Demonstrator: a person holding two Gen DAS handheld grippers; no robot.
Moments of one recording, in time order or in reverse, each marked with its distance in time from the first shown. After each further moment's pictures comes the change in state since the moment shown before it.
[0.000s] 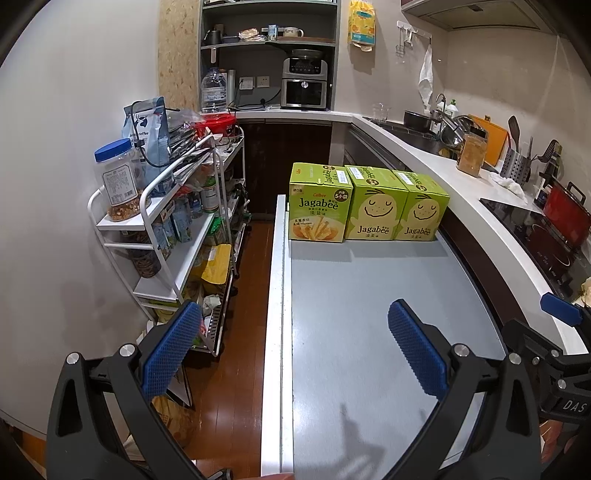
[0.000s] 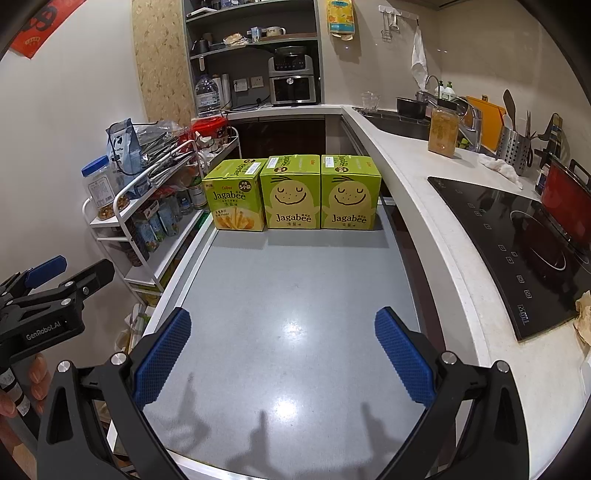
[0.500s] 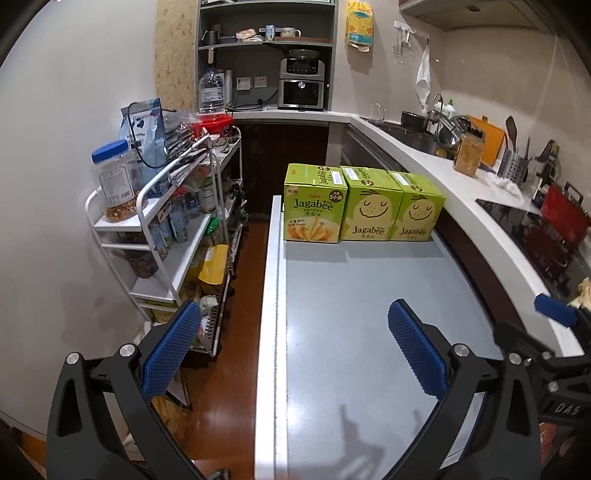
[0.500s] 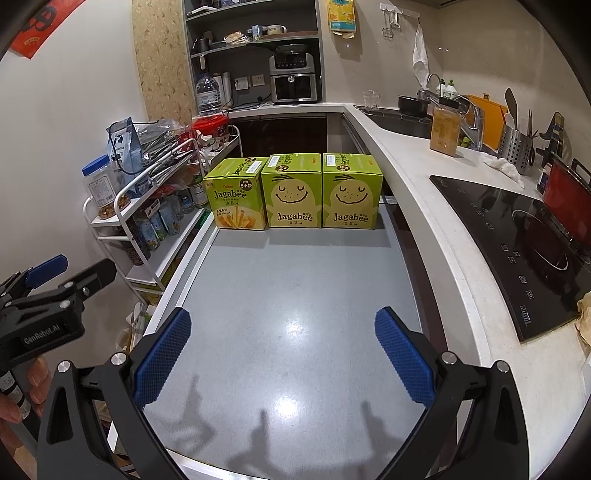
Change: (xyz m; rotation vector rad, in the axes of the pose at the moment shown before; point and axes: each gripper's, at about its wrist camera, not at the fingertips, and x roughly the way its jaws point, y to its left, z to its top) left arm -0.002 -0.002 0.002 -0.010 0.005 -0.020; right arm 0.002 0.001 0.001 -0.001 0.011 0.006
